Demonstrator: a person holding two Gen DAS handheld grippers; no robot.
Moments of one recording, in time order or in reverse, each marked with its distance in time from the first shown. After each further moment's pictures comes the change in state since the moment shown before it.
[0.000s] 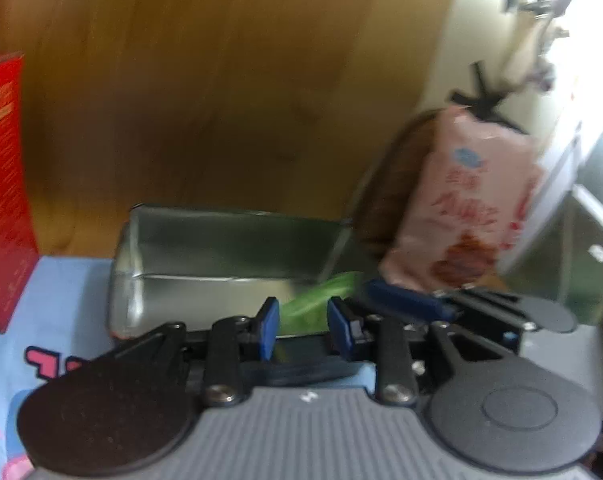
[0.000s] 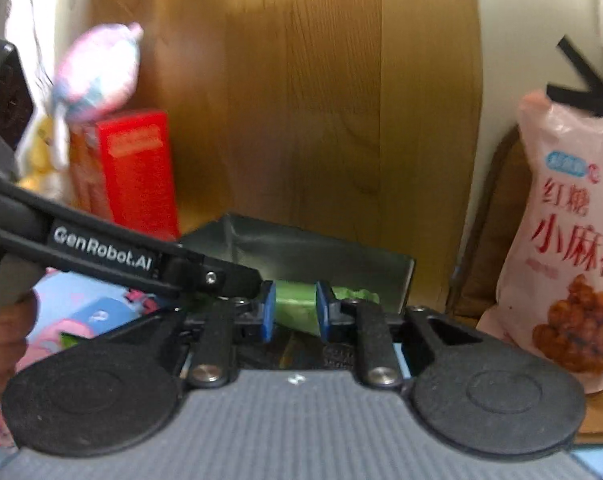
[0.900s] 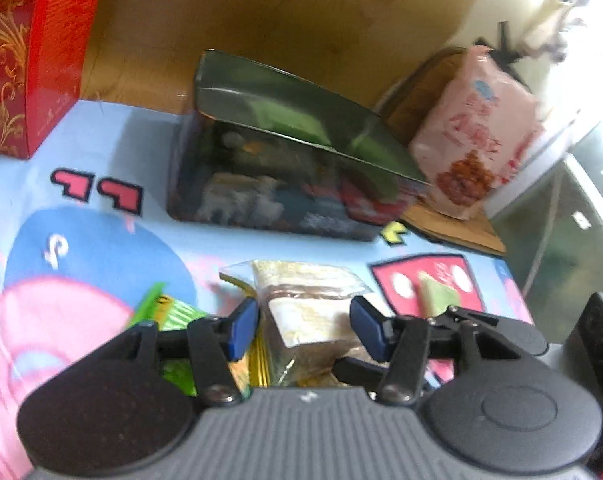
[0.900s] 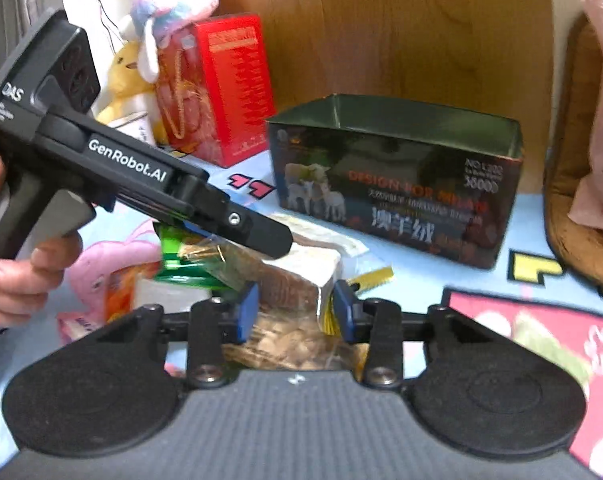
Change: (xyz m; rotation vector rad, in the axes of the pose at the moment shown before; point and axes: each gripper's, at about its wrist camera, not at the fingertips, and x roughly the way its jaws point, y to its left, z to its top) left arm -0.048 0.034 -0.085 -0.131 0.179 -0.113; right arm -0.051 0.035 -0.076 0.040 0.163 0.259
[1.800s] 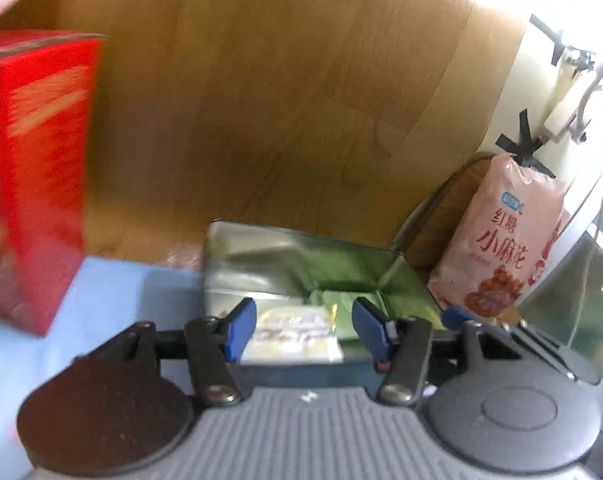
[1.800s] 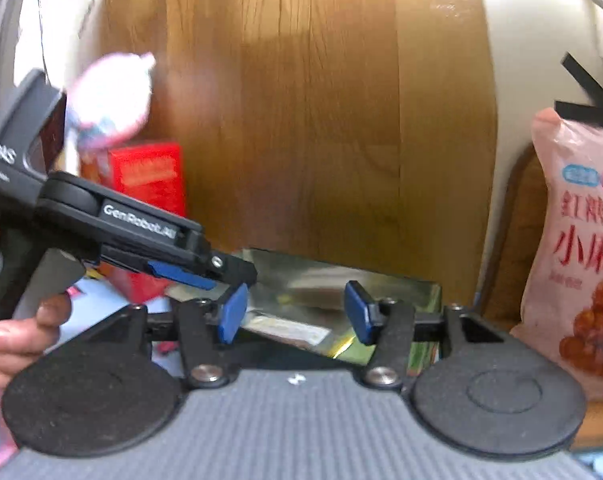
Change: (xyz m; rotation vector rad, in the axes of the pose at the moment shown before) left arm 0.009 -0.003 0.089 0.041 -0.233 0.114; right arm -0.001 -0.029 0.061 -0.011 -0.310 -0.176
